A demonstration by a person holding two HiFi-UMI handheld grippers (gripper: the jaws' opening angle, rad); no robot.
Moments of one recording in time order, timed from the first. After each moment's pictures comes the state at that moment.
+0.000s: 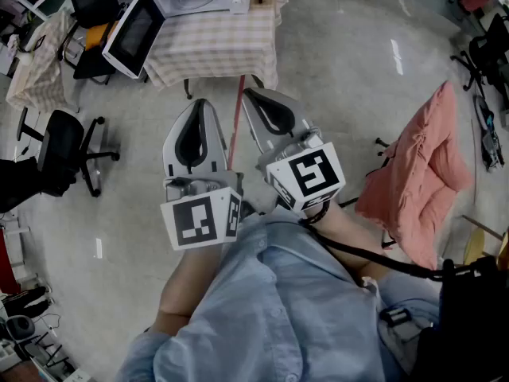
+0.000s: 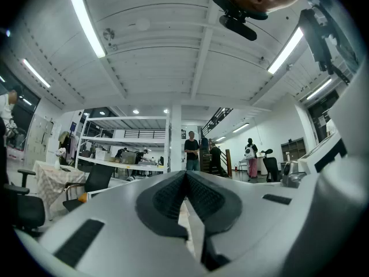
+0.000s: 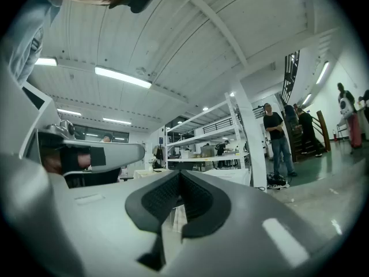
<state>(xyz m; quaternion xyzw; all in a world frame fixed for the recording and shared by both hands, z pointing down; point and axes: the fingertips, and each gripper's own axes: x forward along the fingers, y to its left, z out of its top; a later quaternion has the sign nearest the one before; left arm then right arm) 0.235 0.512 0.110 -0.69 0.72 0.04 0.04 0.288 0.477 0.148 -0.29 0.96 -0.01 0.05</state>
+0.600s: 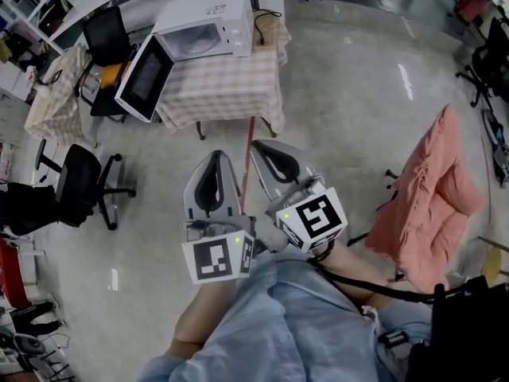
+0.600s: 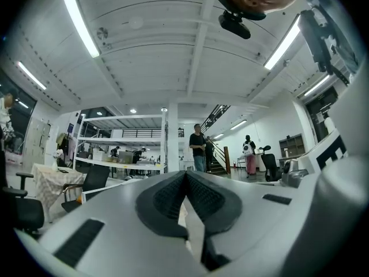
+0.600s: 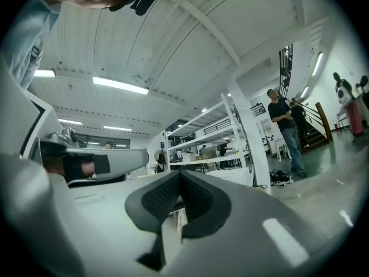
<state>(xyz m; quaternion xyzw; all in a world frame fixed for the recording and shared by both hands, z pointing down) 0.272 0.495 0.116 -0.69 0.72 0.02 0.04 0.321 0.466 0.151 -0.28 0.96 -0.04 0.07</state>
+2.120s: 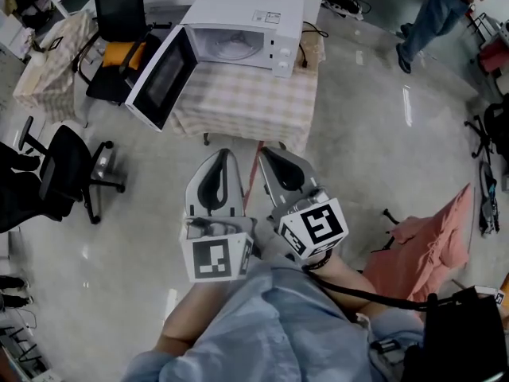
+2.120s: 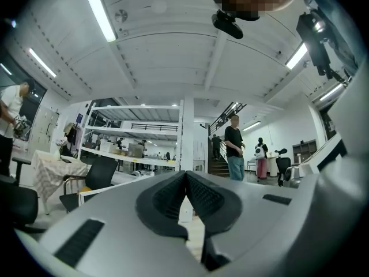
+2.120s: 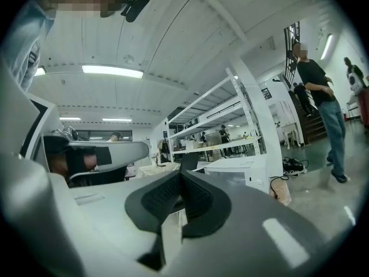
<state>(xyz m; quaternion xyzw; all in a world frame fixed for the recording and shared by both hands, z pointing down) 0.095 0.359 0.139 -0.67 0.74 0.05 0.00 0.148 0.329 0.185 -0.25 0.97 -0.07 0.02</state>
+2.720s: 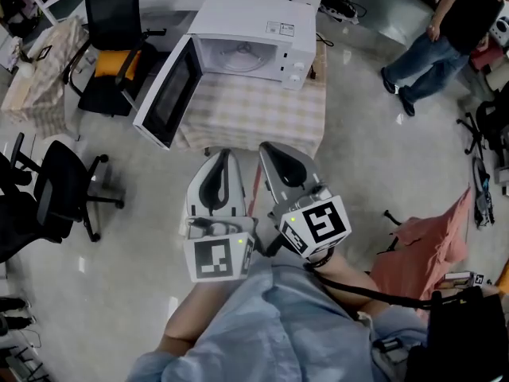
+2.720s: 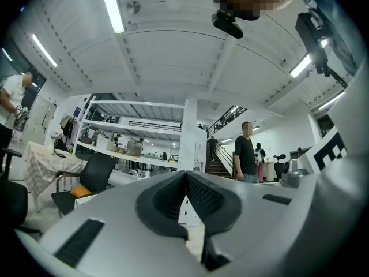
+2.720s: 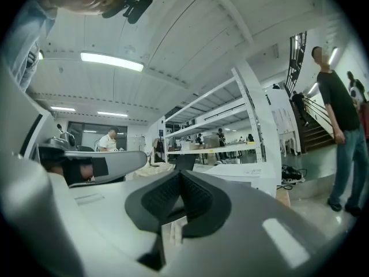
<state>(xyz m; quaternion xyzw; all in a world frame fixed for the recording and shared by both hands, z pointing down) 0.000 0.319 0.141 -0.69 0.72 0.07 -0.01 0.056 0.286 0.170 -0.28 0.96 -0.04 0.01</state>
